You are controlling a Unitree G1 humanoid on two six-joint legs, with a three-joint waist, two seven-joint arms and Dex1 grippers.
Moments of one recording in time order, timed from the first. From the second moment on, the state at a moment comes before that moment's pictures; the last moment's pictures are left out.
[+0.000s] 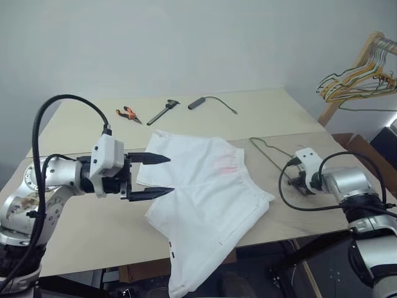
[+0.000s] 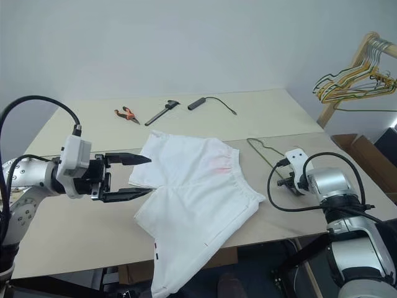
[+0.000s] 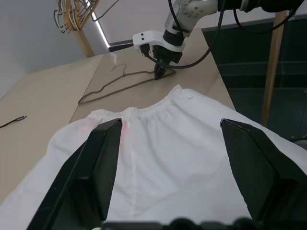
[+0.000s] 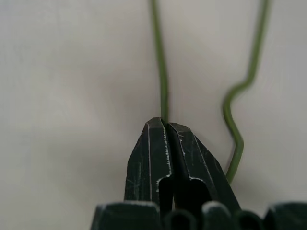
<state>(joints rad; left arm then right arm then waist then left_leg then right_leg) -0.27 0.88 0.14 -0.42 -0.66 0.40 -1.17 -0.66 -0.75 0.21 0.51 0.18 0.92 0.54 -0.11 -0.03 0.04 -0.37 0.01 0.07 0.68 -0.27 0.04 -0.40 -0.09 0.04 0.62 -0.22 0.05</state>
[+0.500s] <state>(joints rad) -0.55 0.67 0.10 -0.28 -0.63 0.54 -0.87 -0.44 -0.79 0.07 0.11 -0.04 0.24 0.39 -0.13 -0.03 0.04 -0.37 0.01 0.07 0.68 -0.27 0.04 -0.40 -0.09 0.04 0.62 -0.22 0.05</state>
